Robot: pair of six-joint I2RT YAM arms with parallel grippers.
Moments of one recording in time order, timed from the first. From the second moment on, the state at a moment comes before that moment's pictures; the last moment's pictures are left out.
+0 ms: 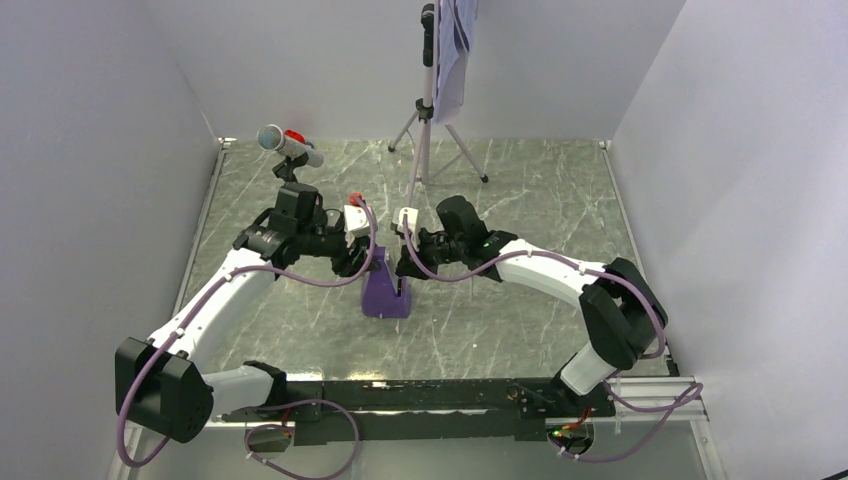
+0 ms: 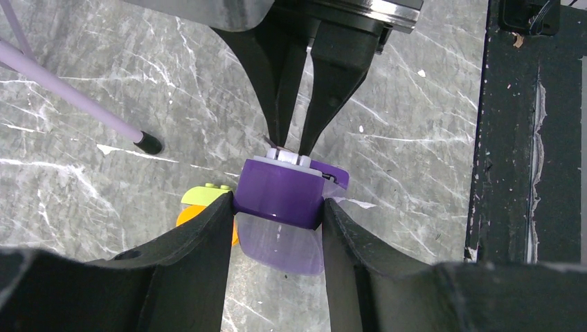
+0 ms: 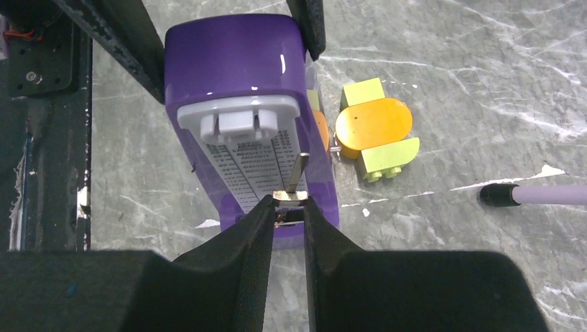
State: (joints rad) left arm -0.36 1.20 0.97 -0.52 0.84 0.61; right arm 0.74 1.58 0.99 -0.03 -0.64 -0.32
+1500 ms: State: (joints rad) left arm -0.34 1.21 0.97 -0.50 0.85 0.55; right arm 0.77 1.60 1.05 -0.10 -0.66 -0.38
